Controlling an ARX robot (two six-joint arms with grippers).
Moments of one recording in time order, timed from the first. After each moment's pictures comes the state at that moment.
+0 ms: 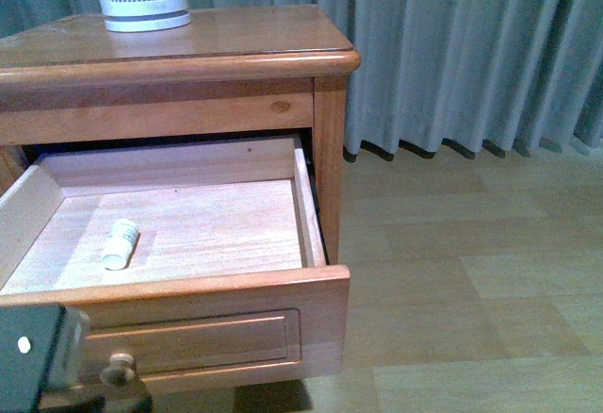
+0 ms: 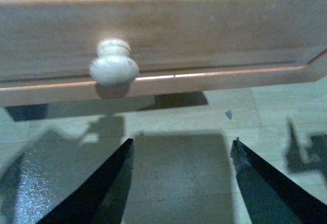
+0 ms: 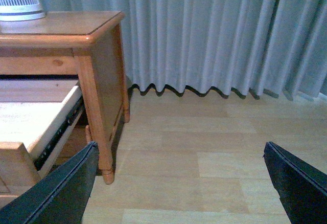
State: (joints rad) left arm -0.51 1.96 0.21 1.15 -0.28 -0.28; right arm 0.00 0.00 0.01 0.00 0.00 0.00
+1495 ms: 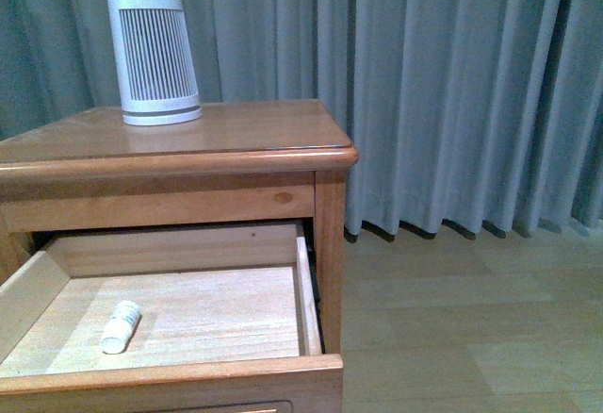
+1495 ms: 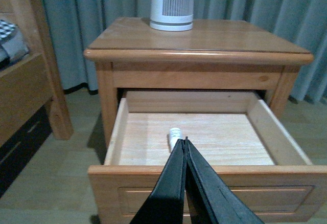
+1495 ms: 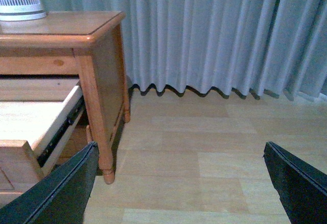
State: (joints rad) left arm -0.03 0.11 0.13 -0.02 -0.02 -0.01; right arm 0.00 0.00 0.01 0.00 0.00 0.00
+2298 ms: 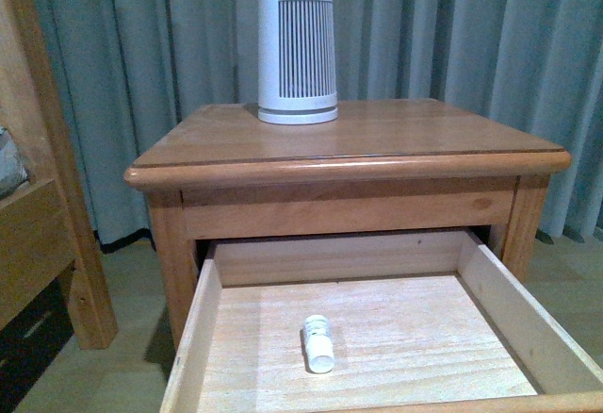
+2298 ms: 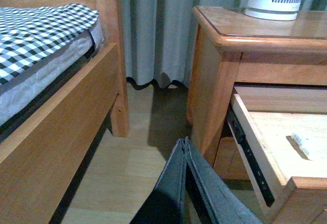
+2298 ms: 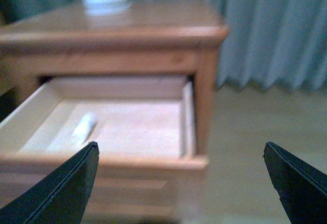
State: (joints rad) left arm 0.00 0.01 0.01 -0.01 0.00 -0.01; right arm -0.04 0.06 0.05 -0.09 -0.14 0.05
